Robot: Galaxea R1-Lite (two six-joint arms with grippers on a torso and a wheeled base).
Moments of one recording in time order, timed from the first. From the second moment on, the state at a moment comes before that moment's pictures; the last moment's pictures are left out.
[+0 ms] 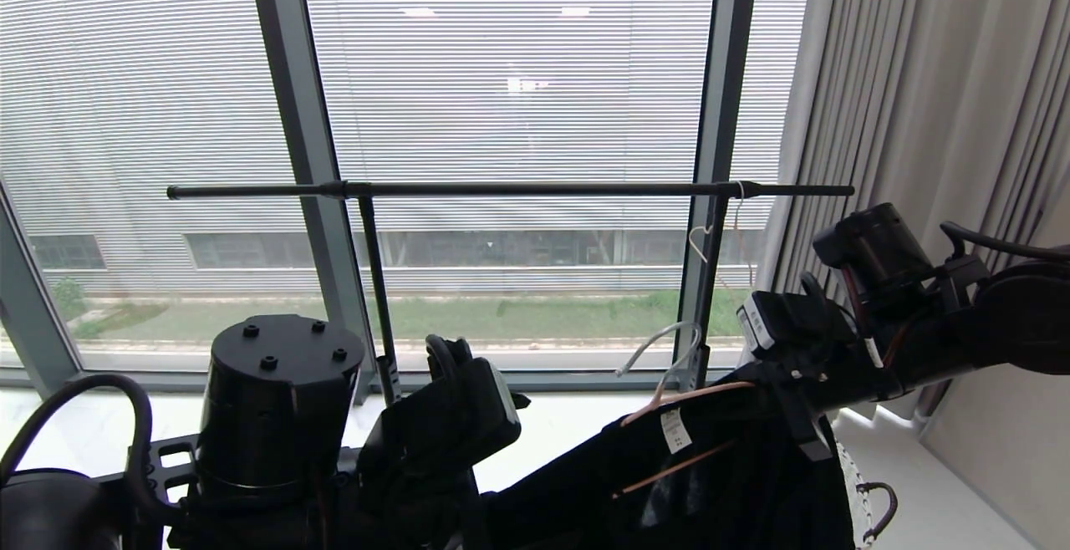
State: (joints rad) left arm -0.74 1.52 -0.55 -0.48 -0.30 0.43; right arm 0.50 1.72 -1.07 0.22 0.75 -0.94
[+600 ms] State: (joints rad) left arm -0.51 1.36 -0.23 -0.48 -0.30 0.43; right arm 0.38 1.70 -1.11 0.23 0.75 -0.93
